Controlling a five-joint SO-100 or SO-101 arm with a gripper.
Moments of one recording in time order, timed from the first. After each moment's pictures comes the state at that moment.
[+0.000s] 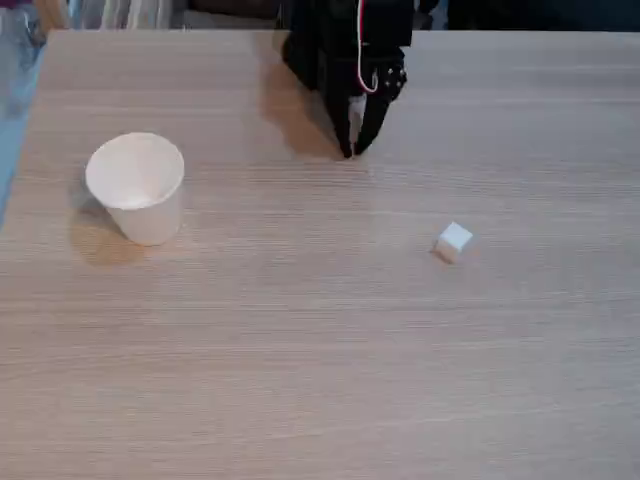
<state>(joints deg) -3.4 190.8 177.5 76.7 -90.5</state>
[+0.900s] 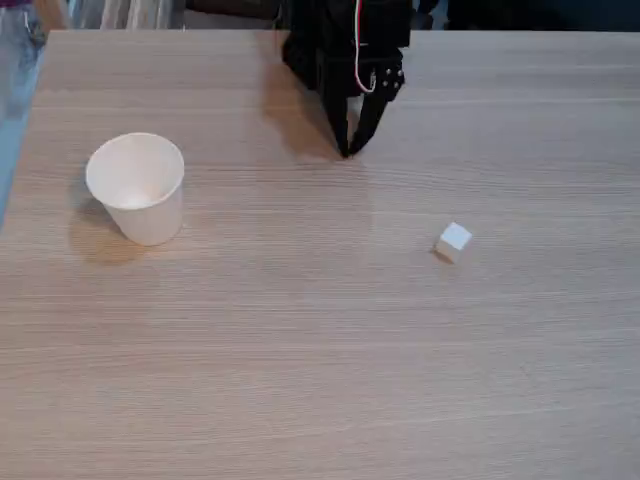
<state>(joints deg) -2.4 190.8 177.5 76.7 -90.5</state>
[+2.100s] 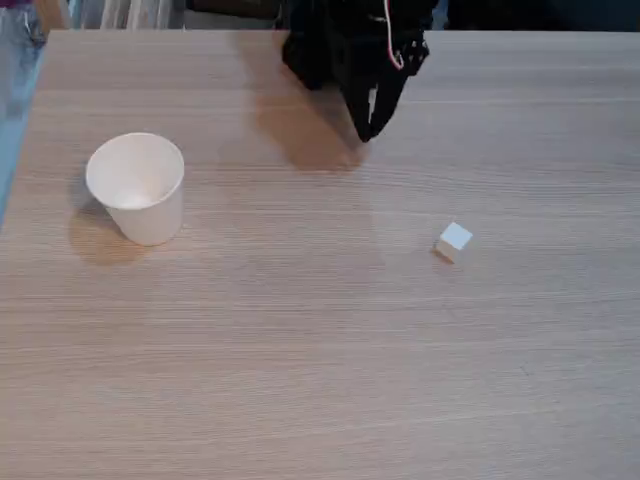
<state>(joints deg) -8.5 164.8 155.4 73.9 -103.4</state>
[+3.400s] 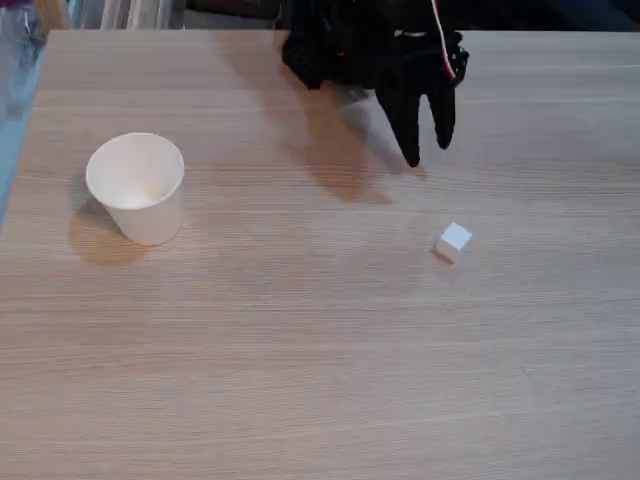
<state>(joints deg) -17.9 149.3 152.8 54.2 -109.2</state>
